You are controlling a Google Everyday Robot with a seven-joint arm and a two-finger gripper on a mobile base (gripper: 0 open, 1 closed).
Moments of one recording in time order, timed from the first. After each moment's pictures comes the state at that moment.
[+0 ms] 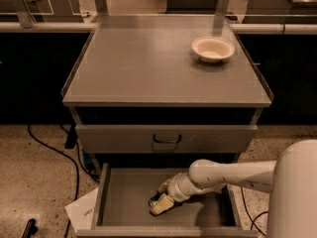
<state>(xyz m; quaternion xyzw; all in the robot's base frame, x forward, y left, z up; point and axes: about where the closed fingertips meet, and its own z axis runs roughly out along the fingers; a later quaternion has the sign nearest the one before) 0.500 -0.020 0.373 -0.53 0.79 0.24 0.22</state>
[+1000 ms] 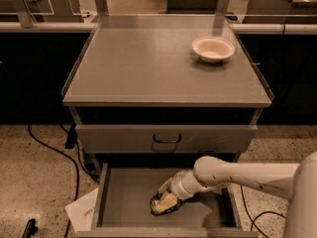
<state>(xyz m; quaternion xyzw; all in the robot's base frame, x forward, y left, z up) 0.502 -0.018 0.405 -0.54 0.77 0.24 0.24</state>
